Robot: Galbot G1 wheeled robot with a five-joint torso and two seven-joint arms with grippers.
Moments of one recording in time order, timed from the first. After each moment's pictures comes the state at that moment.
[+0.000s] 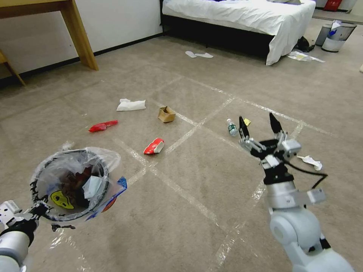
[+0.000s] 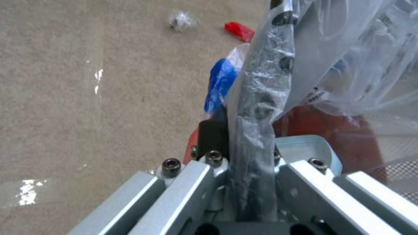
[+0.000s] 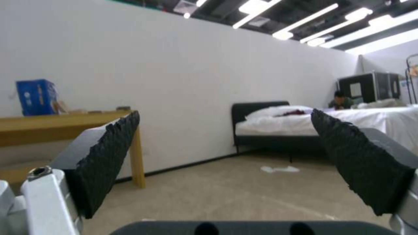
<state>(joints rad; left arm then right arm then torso) 1.58 -1.47 -1.19 -2.29 -0.99 0.67 -0.33 -1.38 1.16 0.45 2.17 0.44 0.30 0.05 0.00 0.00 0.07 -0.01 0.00</state>
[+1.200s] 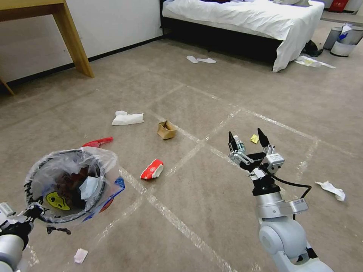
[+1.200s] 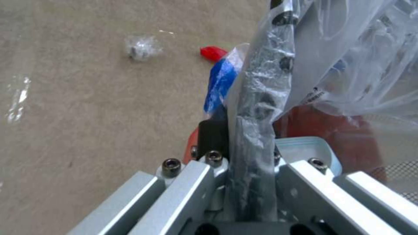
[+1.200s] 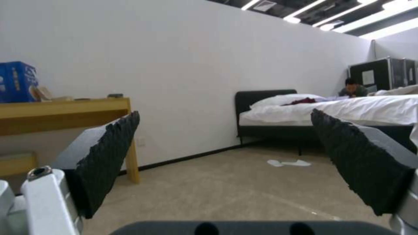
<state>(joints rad) 1.60 -1.47 -1.22 -2.30 -1.01 0.67 -0.33 -1.38 1.20 0.39 2.14 0.38 0.30 0.05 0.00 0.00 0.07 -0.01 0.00</state>
